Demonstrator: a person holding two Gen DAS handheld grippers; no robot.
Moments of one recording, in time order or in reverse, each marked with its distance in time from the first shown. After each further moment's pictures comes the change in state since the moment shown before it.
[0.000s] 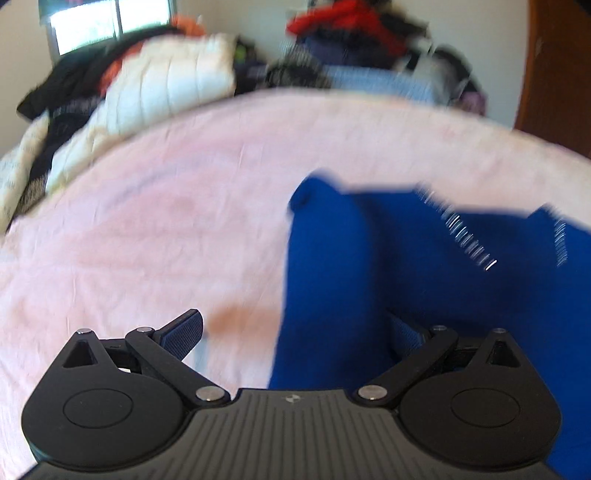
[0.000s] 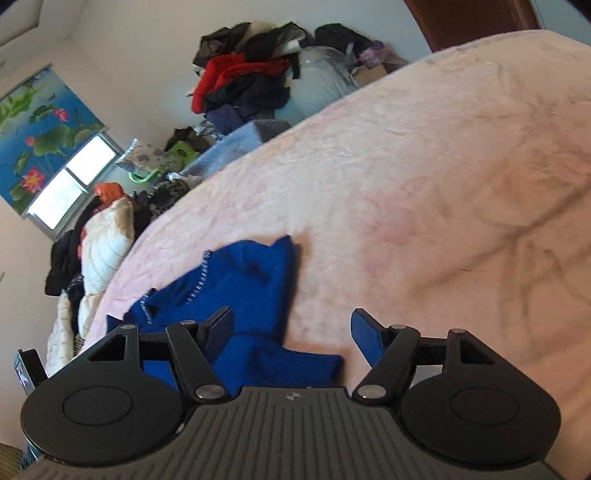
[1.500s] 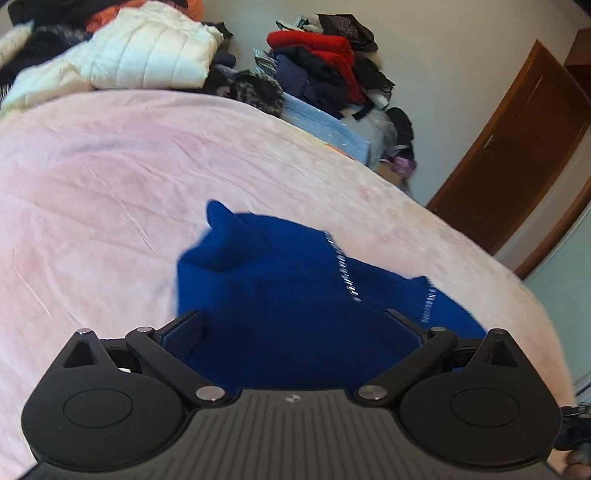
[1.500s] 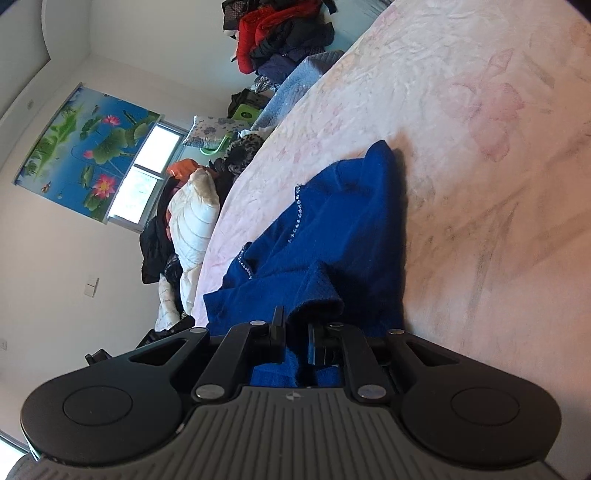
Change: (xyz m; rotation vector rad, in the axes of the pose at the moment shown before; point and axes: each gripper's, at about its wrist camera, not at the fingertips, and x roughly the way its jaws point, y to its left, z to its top) left arm -0.064 0.036 -0.007 -0.300 -0.027 -0.442; right arm 0.031 0.026 -0.015 0.175 0.141 0.395
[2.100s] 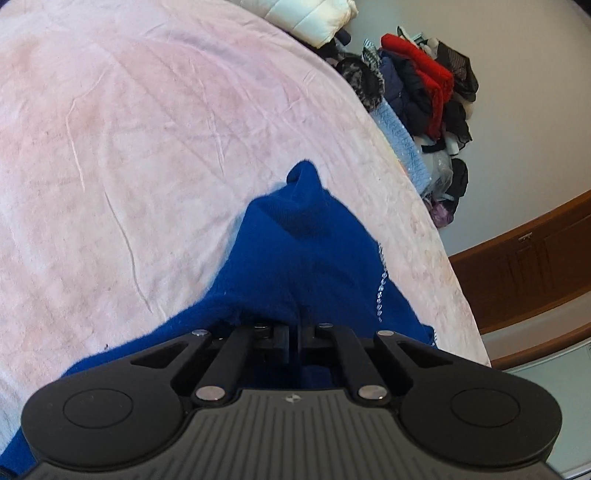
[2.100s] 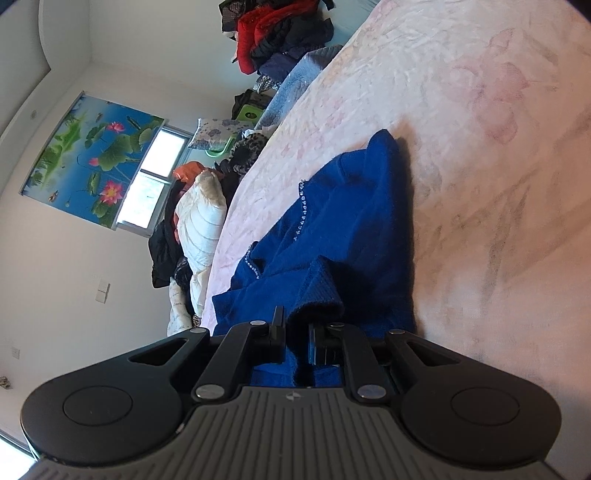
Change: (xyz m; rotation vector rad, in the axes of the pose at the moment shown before) left arm 0.015 0.049 -0.005 -0.454 0.013 0.032; right arm 0.005 -0.002 -0.001 0.030 -0.022 0.055
